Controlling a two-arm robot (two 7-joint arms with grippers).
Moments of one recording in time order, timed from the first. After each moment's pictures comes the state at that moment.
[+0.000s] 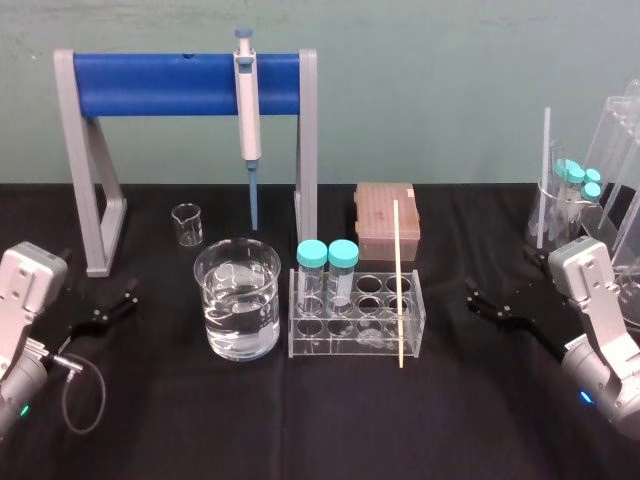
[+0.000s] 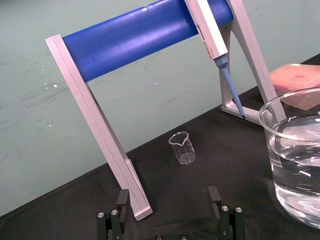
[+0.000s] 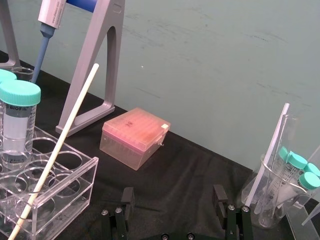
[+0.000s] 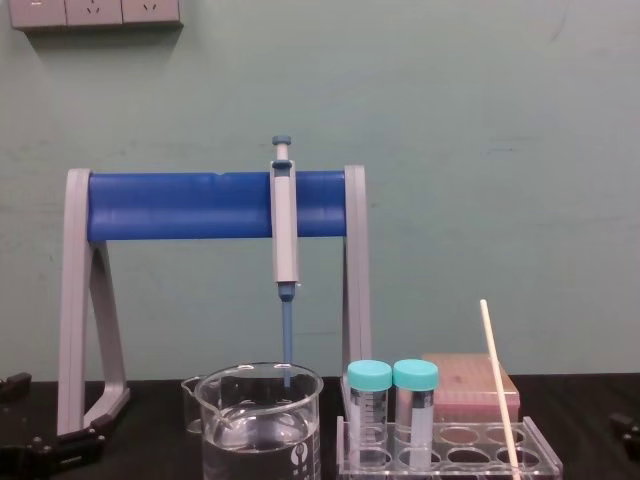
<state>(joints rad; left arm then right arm) -0.20 0.60 0.45 -1.41 -0.25 -0.12 0.03 0.20 0.60 -0.45 -1.41 0.25 -0.12 -0.03</state>
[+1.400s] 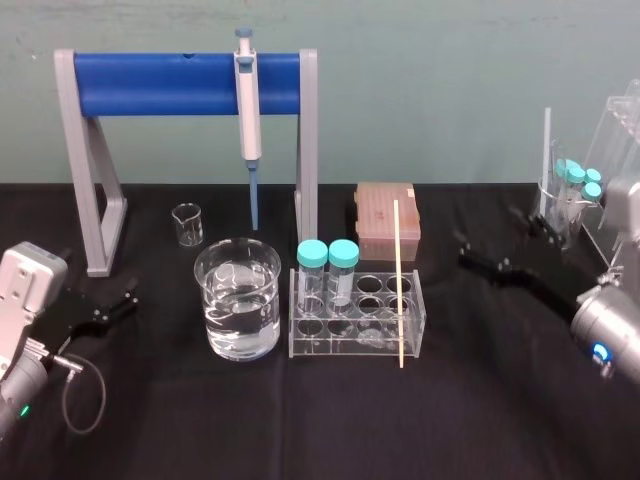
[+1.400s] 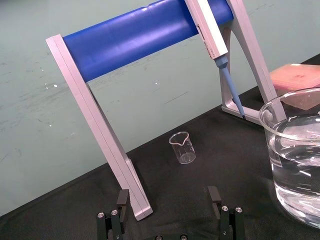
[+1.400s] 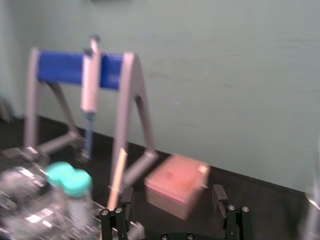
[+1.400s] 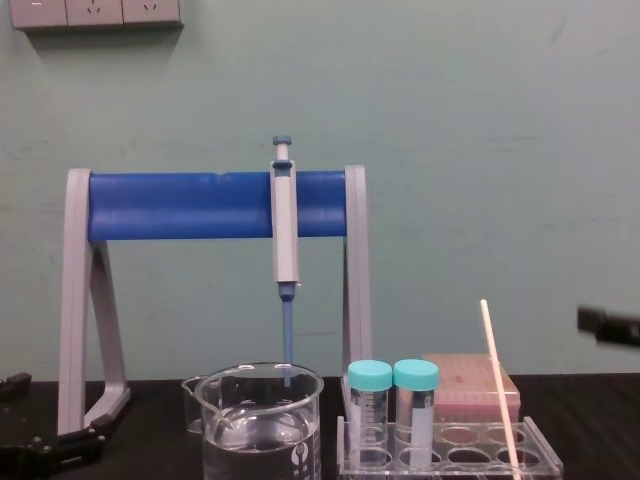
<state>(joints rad) -0.20 0.60 0.45 -1.41 -0.25 -0.12 0.03 0.20 0.59 -0.31 -1.53 0.54 -0.02 0.24</state>
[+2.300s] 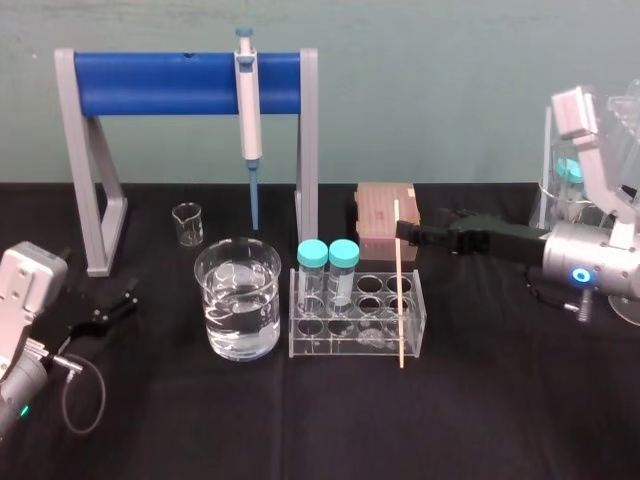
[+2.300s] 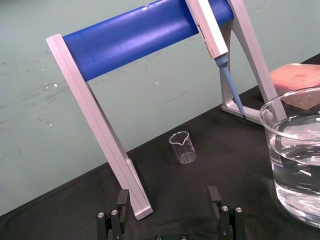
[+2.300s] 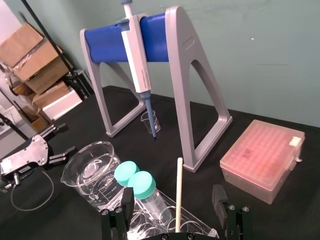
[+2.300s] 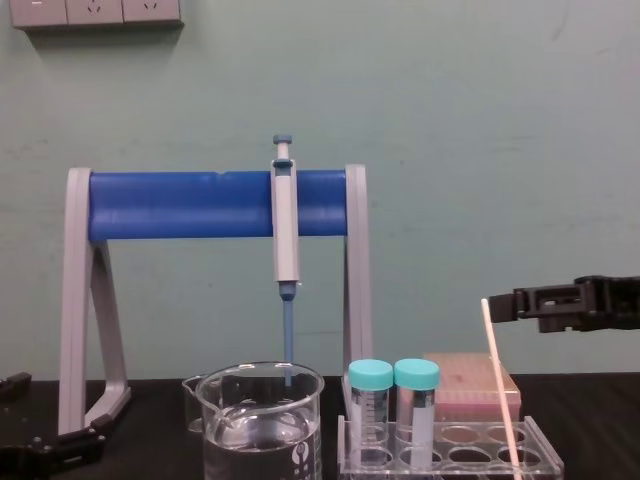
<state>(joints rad) -0.20 0.60 0.45 -1.41 -0.25 -0.12 0.03 0.52 0.60 -0.44 -1.38 0.82 0.48 0.51</state>
